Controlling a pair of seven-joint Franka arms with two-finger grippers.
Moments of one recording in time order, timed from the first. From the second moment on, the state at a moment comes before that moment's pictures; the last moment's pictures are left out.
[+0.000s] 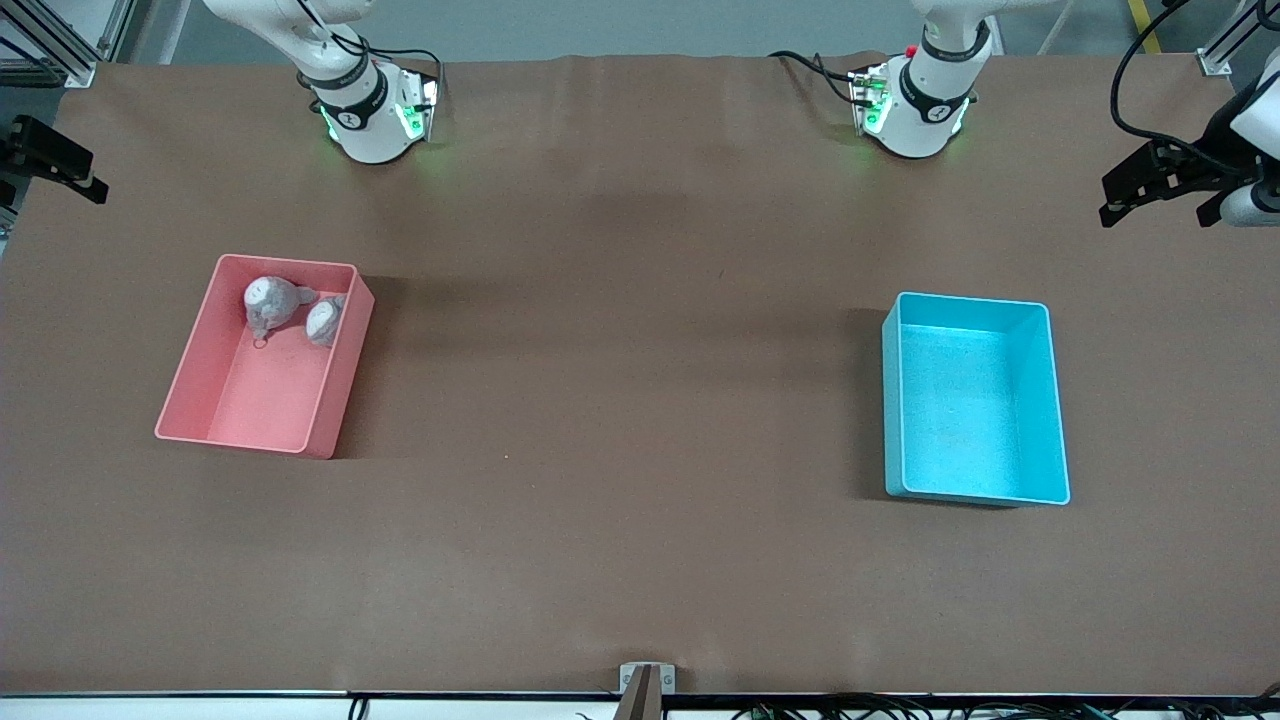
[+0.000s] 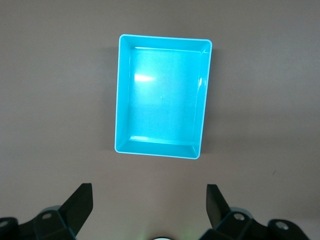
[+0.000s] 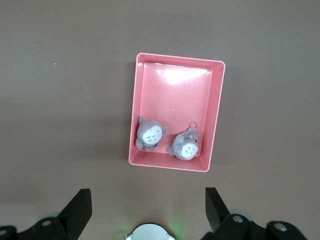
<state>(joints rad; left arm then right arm) 0.12 -0.10 -0.18 -1.59 0.01 1.50 -0.03 0.01 -0.11 -0.10 -1.56 0.00 1.39 -0.10</state>
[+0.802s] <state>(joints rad) 0.13 -0.08 -0.19 -1.59 0.01 1.50 -0.04 0.01 -0.11 -0.11 -1.56 0.00 1.40 -0.11</state>
